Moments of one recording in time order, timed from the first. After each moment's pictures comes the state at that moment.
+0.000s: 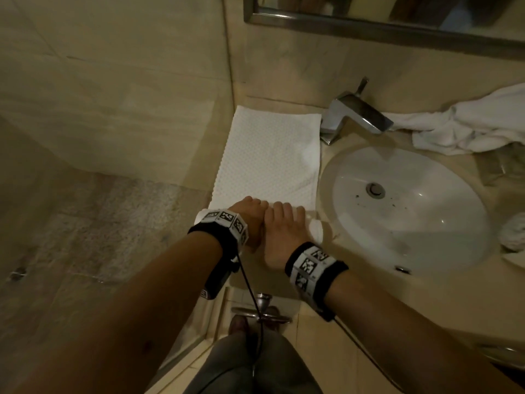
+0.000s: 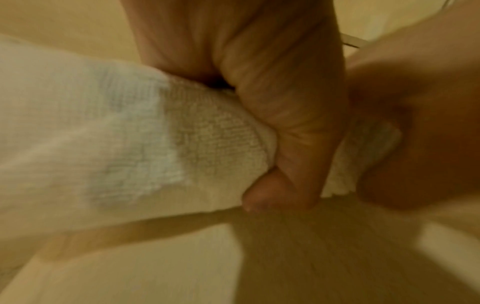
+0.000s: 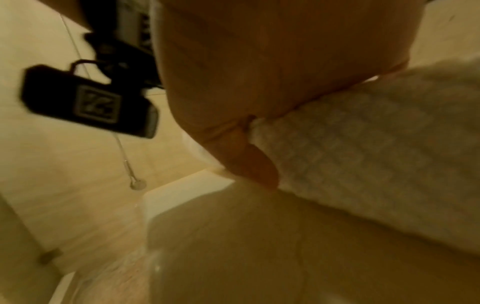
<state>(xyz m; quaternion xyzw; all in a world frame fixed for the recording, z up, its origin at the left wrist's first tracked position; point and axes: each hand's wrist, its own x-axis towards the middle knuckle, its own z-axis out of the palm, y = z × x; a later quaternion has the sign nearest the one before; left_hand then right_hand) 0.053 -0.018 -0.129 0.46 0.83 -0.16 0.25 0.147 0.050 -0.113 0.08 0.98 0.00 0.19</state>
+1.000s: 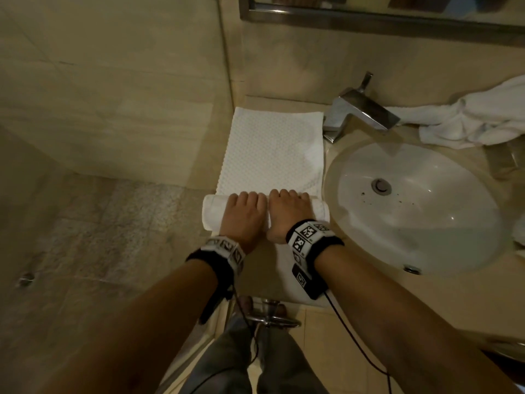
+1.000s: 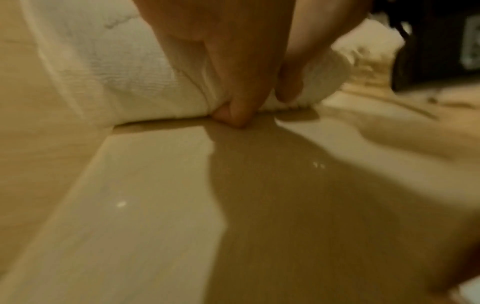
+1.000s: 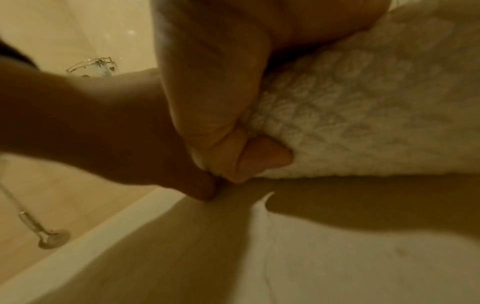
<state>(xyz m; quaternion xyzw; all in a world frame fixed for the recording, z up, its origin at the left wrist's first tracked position) 0.059 -0.038 -0.139 0.41 0.91 -0.02 0.01 0.095 0.074 -0.123 0.13 0.97 -0.07 0.17</state>
